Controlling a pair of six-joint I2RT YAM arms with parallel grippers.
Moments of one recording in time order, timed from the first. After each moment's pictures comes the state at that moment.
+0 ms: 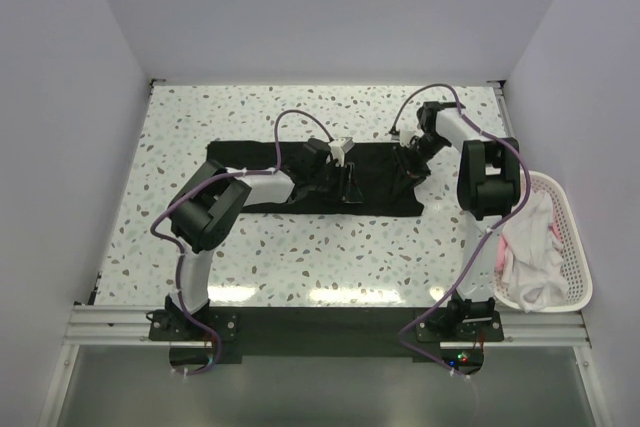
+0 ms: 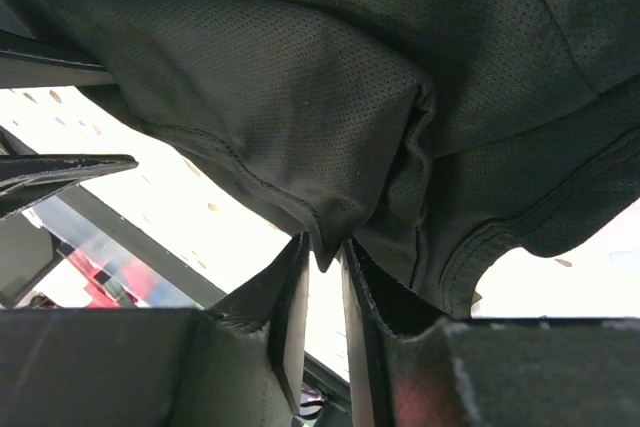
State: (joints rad) left arm -0.67 2.03 1.17 0.19 0.44 -0.54; right arm 0.08 2.19 1.69 -1.18 -0.51 -0.20
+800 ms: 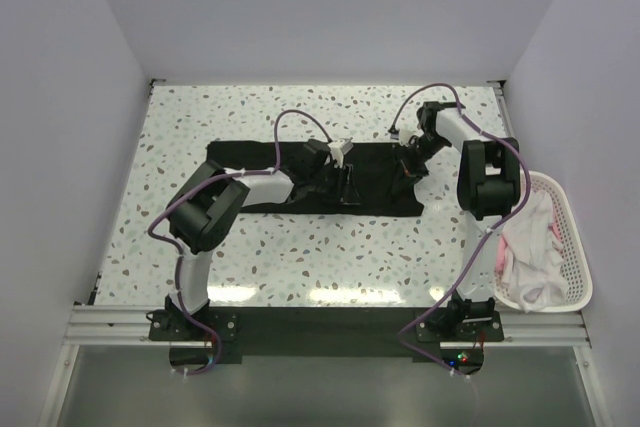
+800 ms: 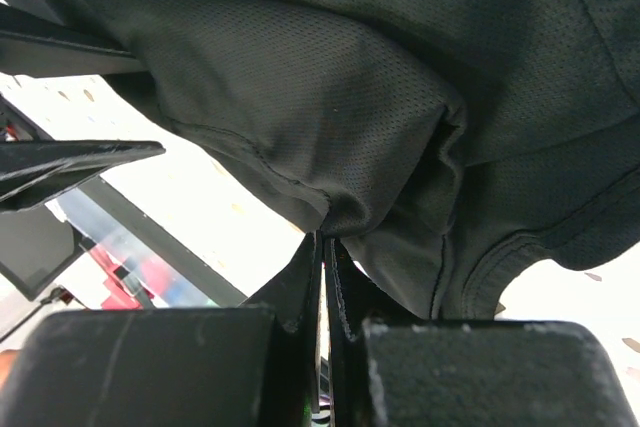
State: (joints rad) left arm -0.67 2.02 1.17 0.15 0.41 -0.52; right arm 0.08 2.19 1.69 -1.18 -0.56 -0.19
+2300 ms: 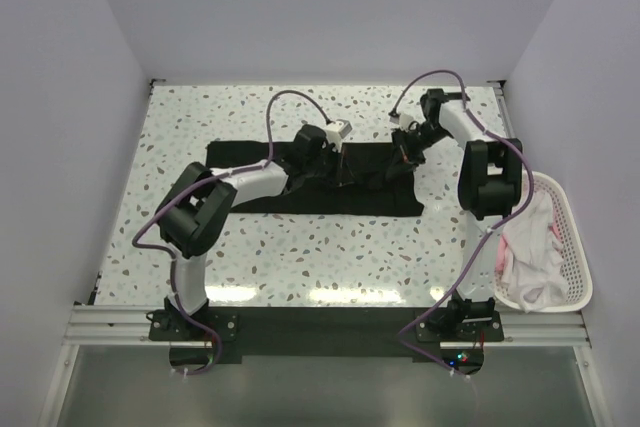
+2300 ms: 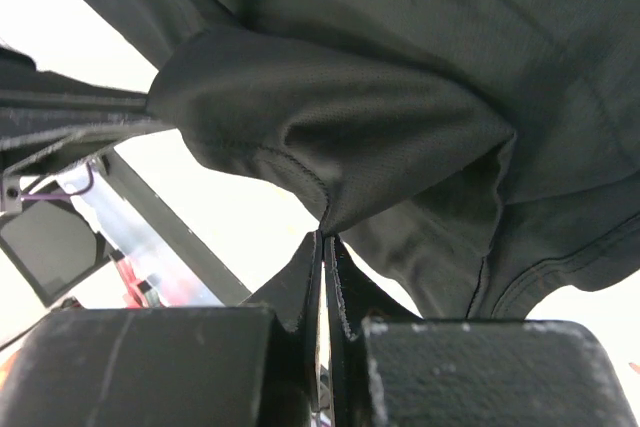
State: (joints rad) left arm -0.66 1.95 1.21 0.15 0.34 -0.39; right arm 0.08 2.19 1.78 -1.18 -0.68 -0.18
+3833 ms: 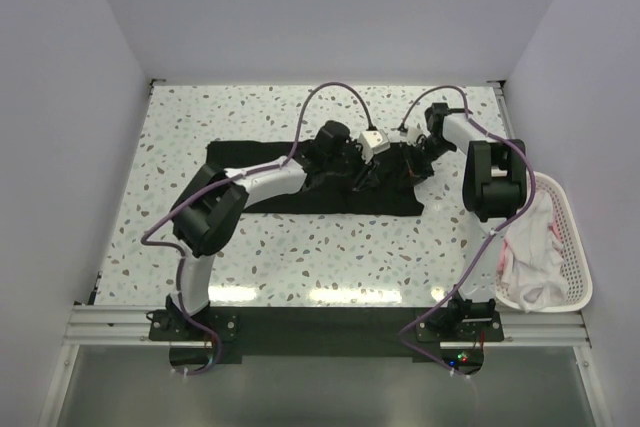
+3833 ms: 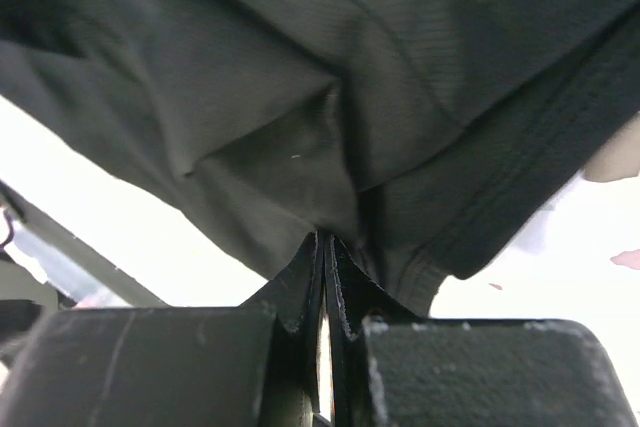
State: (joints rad) left arm -0.73 2.01 1.38 0.10 0.46 0.12; right arm 0.04 2.16 1.60 -1.01 -0.52 -0.14
